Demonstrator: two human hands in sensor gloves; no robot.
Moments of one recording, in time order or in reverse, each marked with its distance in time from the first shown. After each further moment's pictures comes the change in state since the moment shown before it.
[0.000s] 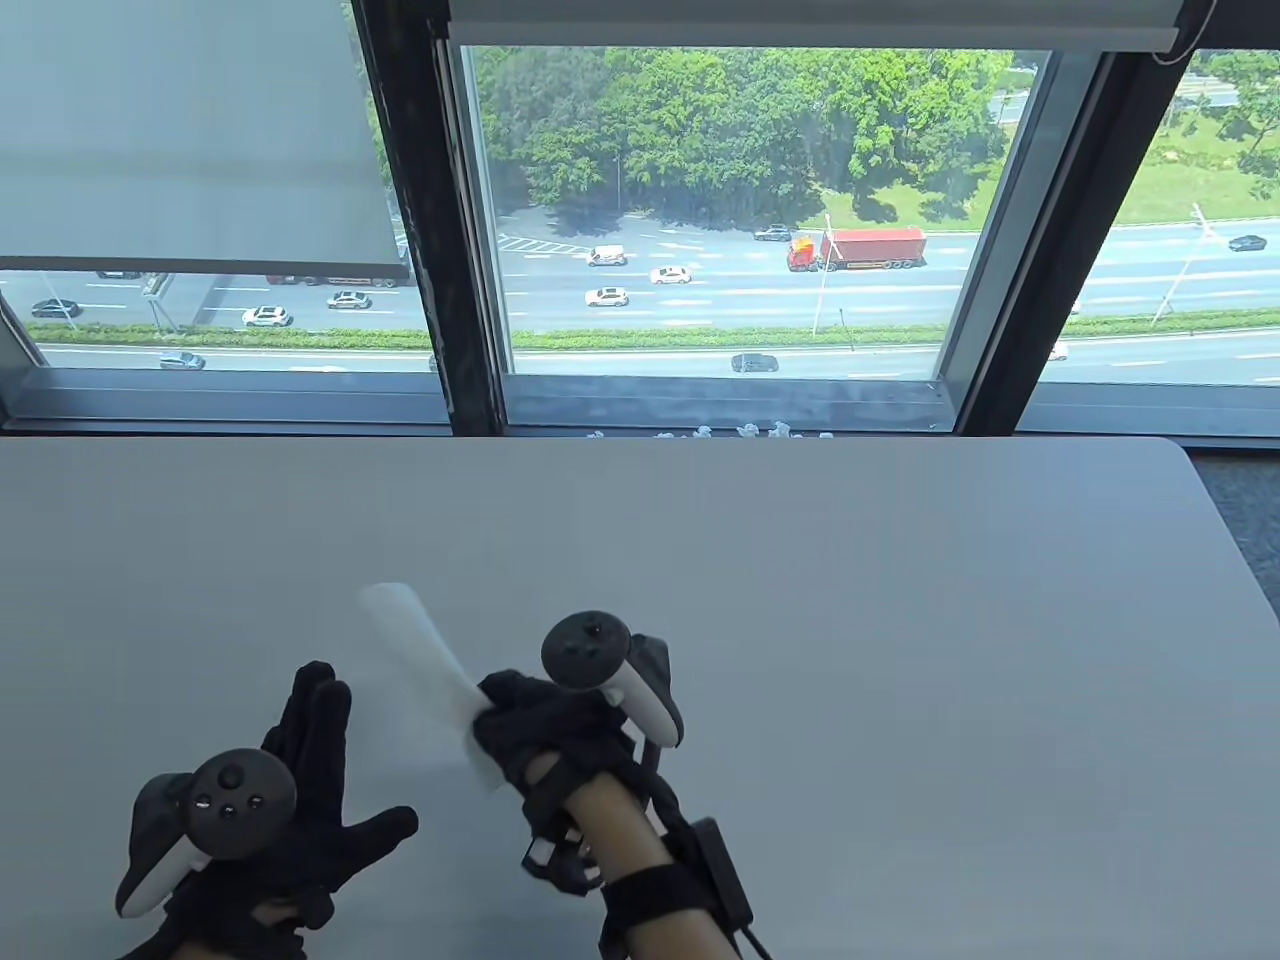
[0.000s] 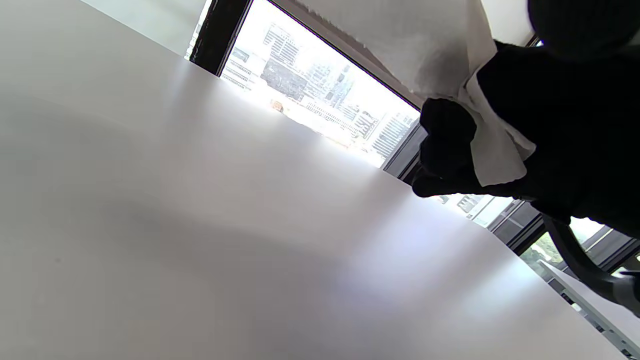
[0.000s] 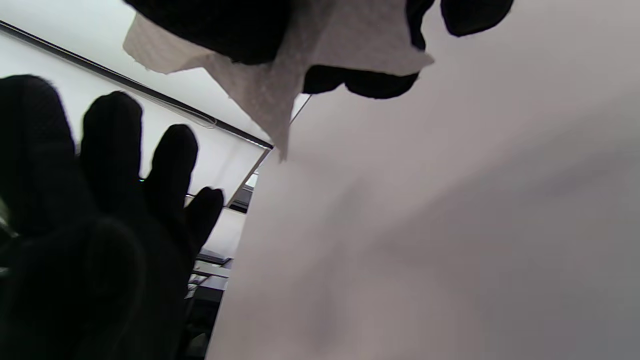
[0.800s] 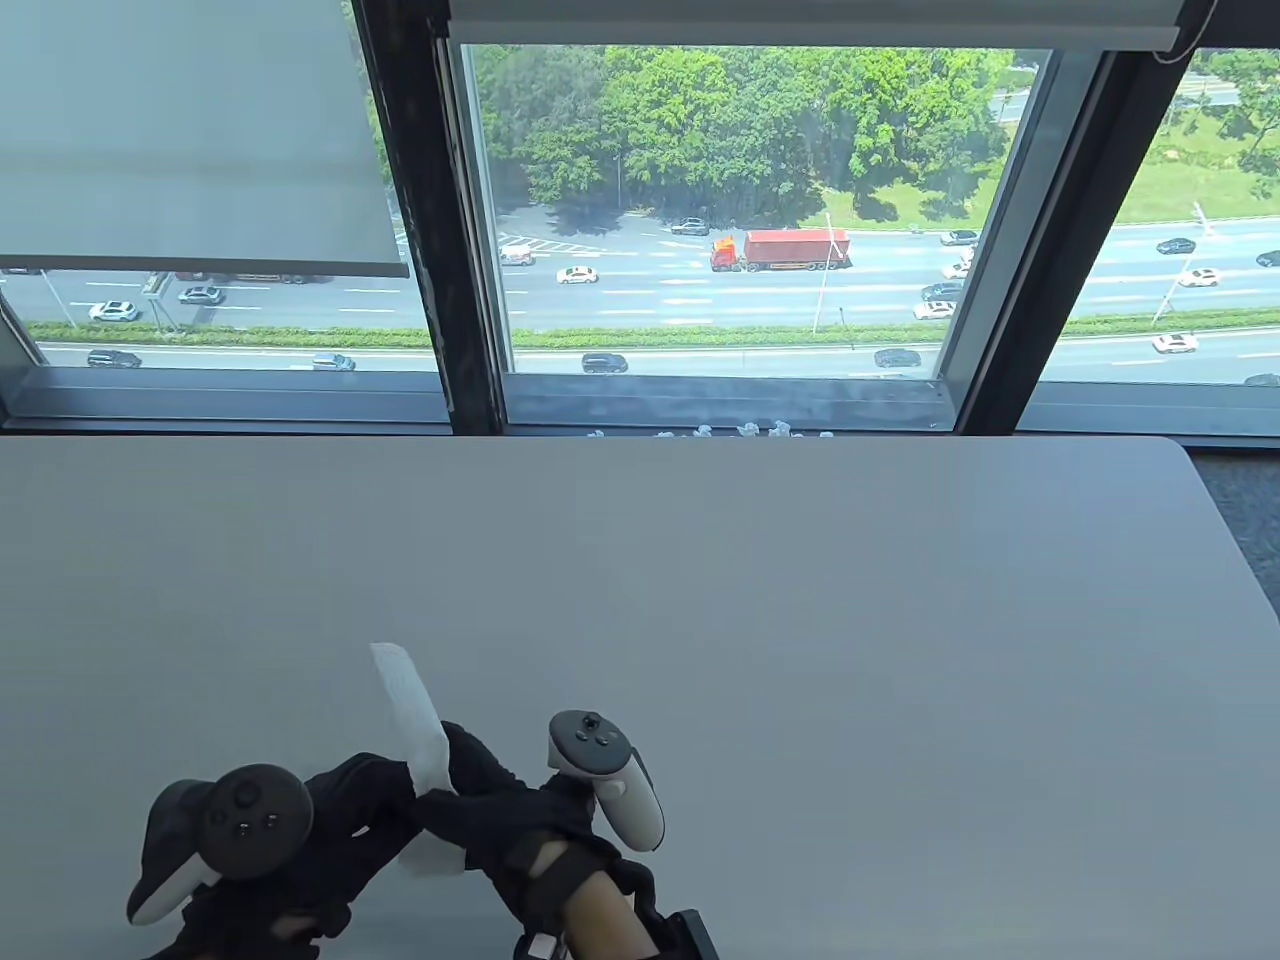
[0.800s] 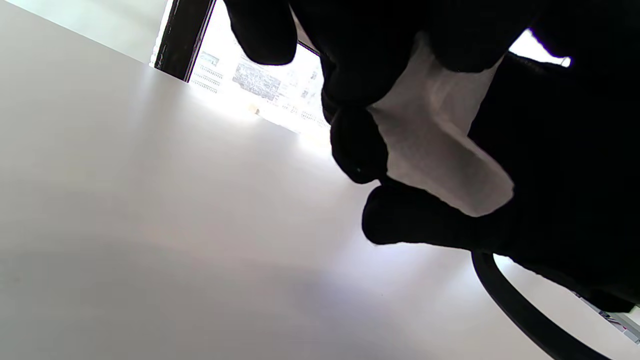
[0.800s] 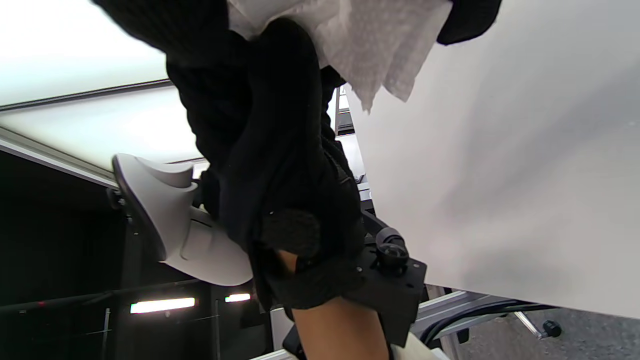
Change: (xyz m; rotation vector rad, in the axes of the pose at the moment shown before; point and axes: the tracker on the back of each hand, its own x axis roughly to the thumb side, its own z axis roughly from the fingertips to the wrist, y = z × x) left_hand 0.017 -0.007 0.000 -0.011 -0.048 -0.100; right_hand -0.039 0.049 0.000 0.304 -0.119 -0.444
